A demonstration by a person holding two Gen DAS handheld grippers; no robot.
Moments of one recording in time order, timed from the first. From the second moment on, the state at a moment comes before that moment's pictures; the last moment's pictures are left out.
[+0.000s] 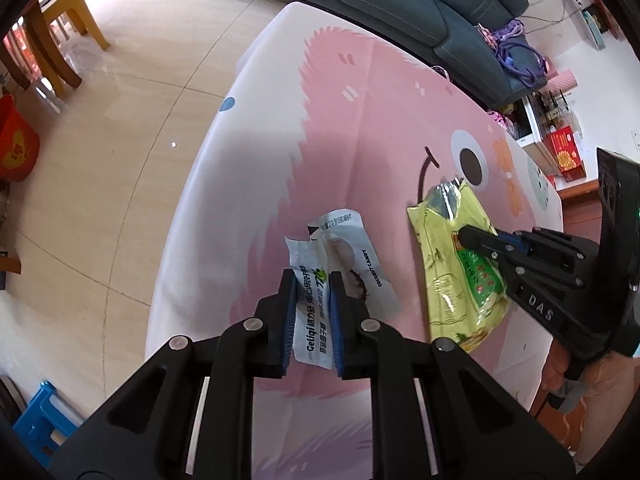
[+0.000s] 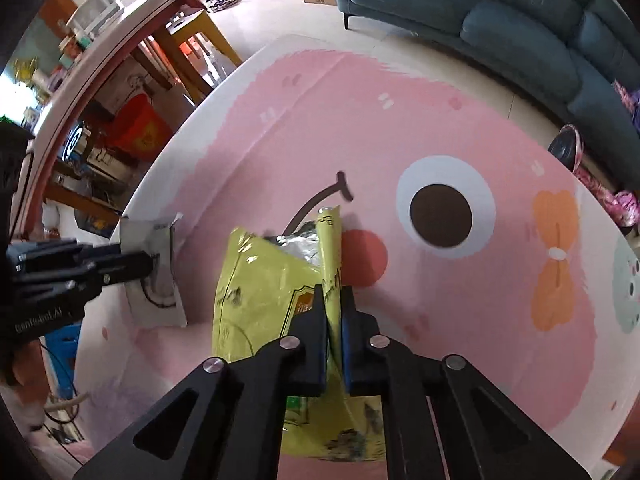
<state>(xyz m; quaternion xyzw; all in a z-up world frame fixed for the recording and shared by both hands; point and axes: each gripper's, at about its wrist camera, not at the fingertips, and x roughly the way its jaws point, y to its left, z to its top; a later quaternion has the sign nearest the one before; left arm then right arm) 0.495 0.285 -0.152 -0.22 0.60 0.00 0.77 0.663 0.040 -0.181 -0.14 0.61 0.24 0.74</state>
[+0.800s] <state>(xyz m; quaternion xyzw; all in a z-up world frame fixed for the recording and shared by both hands) 0.279 0.176 -0.016 -0.13 0.51 -0.07 0.85 0.327 -0.094 -0.029 0.06 0.48 0.15 0.86</state>
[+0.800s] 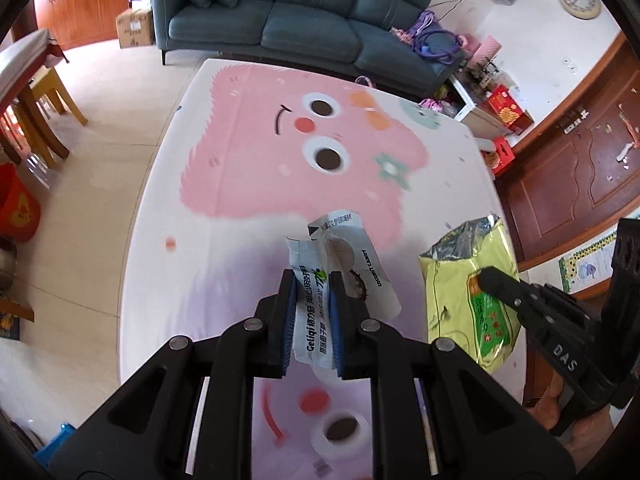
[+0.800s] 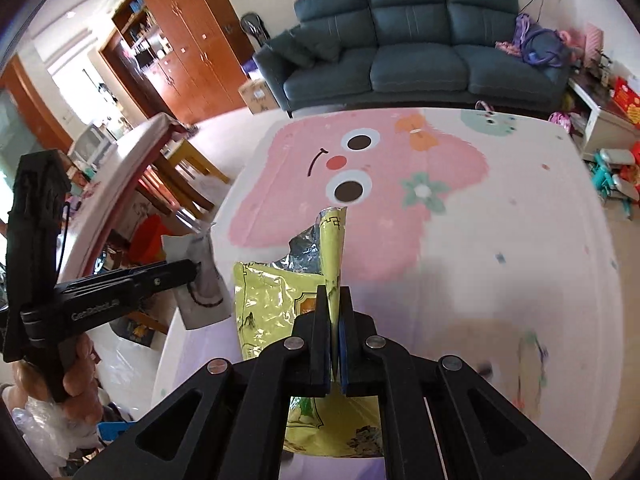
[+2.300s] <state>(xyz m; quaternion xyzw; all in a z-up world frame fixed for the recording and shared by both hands) -0.108 0.000 -0.131 0.02 0.59 -0.17 0.79 -0.120 -0.227 -0.139 0.21 0.51 0.04 0.83</state>
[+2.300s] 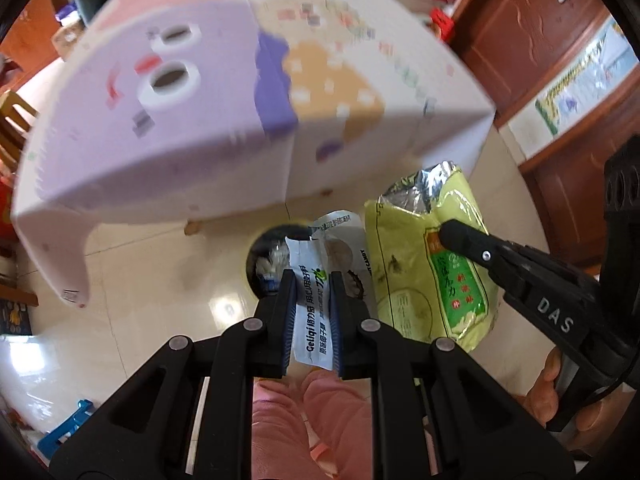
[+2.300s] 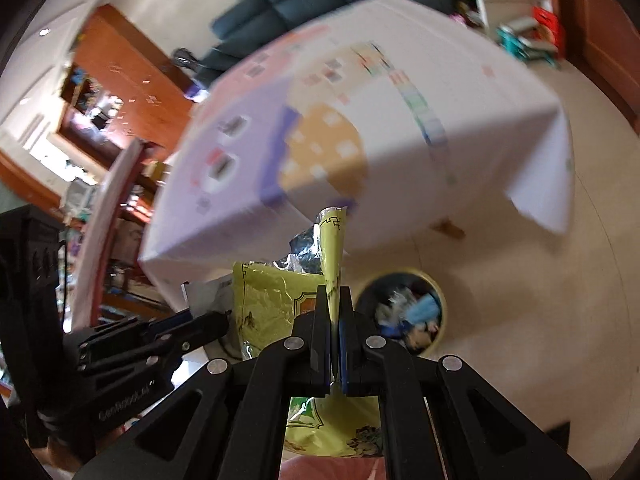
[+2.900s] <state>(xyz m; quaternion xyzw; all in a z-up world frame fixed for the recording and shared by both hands) -0.046 -0.005 -0.410 0.02 0.60 -0.15 0.78 -0.077 -0.227 -0.446 0.20 0.53 -0.02 0.82</state>
